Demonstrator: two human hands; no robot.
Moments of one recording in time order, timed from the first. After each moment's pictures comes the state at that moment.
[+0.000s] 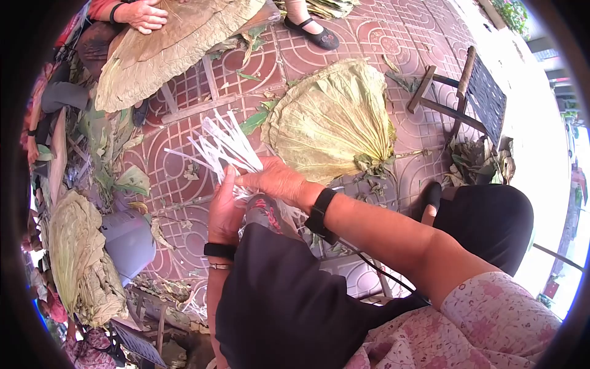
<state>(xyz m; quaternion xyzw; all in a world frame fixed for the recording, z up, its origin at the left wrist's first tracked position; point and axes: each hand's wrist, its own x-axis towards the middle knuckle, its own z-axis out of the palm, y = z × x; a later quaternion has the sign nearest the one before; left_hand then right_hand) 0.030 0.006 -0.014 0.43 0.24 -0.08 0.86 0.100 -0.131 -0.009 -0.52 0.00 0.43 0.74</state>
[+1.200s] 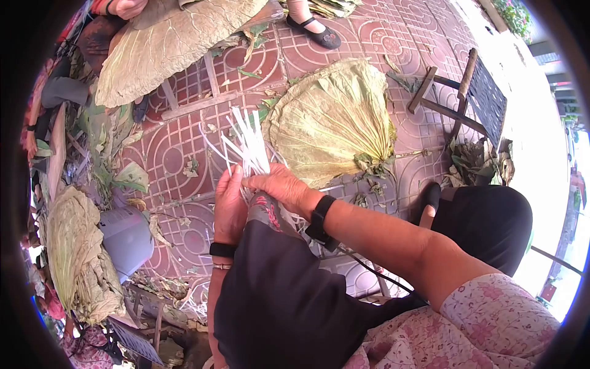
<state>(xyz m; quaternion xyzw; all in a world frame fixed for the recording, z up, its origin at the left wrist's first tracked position) 0.025 -0.008 -0.021 0.41 0.26 -0.02 0.87 0.082 -0.139 -0.009 -0.48 0.12 0.45 0.74</state>
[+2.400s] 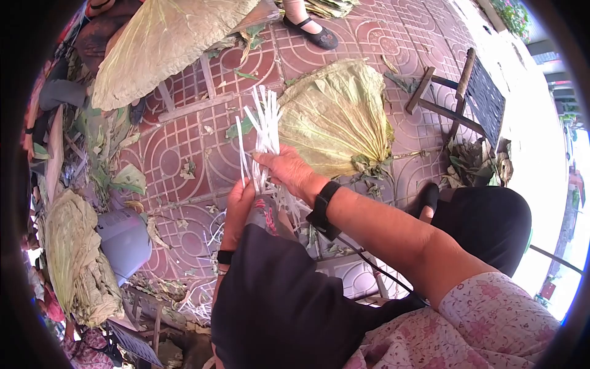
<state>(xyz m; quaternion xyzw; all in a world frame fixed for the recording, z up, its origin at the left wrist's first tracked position) 0.013 -0.020 -0.037 0.58 0.23 -0.11 0.77 0.118 -0.154 -0.015 -0.52 0.13 0.41 0.73</state>
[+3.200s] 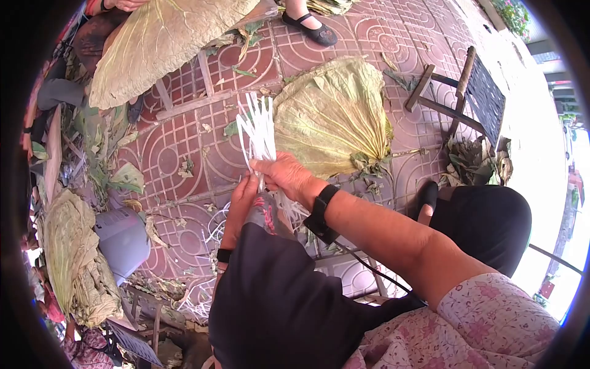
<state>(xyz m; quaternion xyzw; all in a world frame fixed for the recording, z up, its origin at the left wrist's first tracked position) 0.018 -0.027 -0.041 0.56 0.24 -0.13 0.78 0.108 -0.157 -0.030 -0.49 0.14 0.47 0.73</state>
